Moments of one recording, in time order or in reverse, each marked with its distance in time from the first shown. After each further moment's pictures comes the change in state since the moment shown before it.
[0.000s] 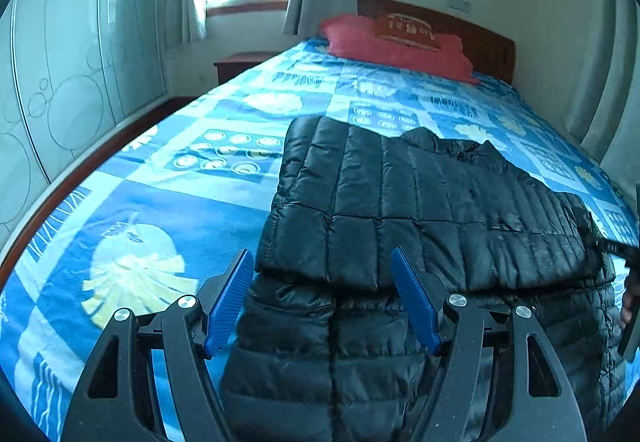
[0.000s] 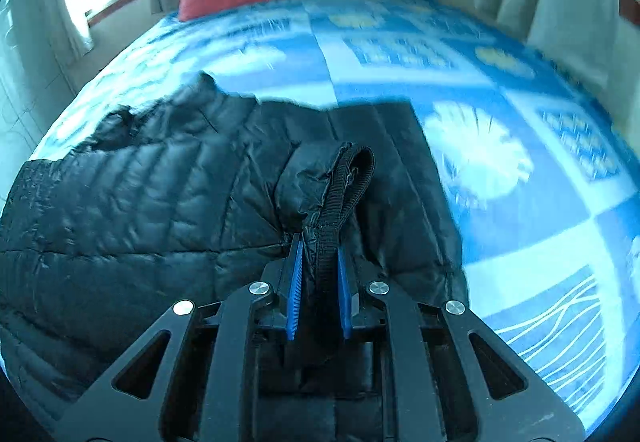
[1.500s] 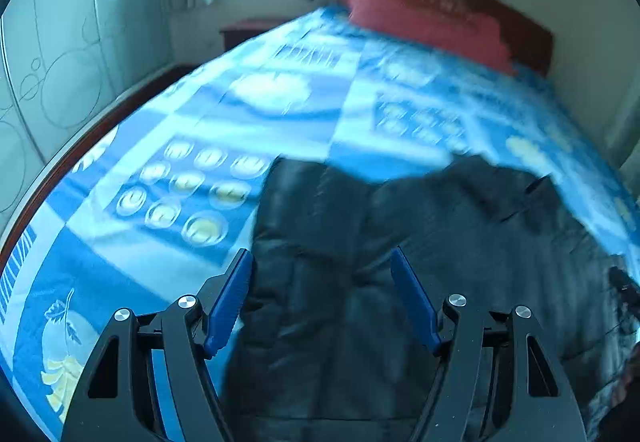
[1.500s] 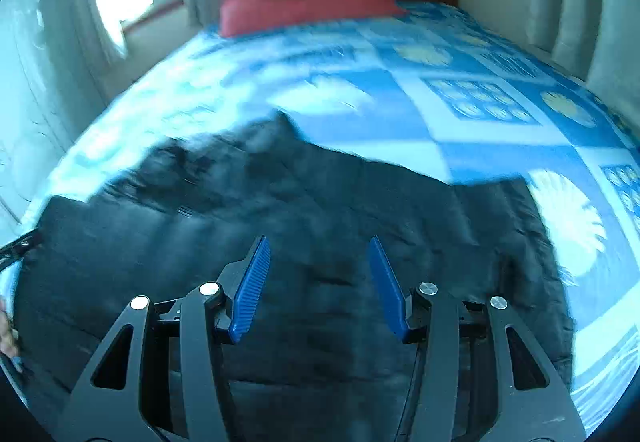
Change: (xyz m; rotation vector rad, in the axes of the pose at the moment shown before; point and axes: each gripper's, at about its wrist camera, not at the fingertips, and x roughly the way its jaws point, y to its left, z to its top) left arm 0.125 -0.007 0.089 -0.056 0.107 0.037; right arm 0.021 0.099 0.058 -0.076 -0.111 0.175
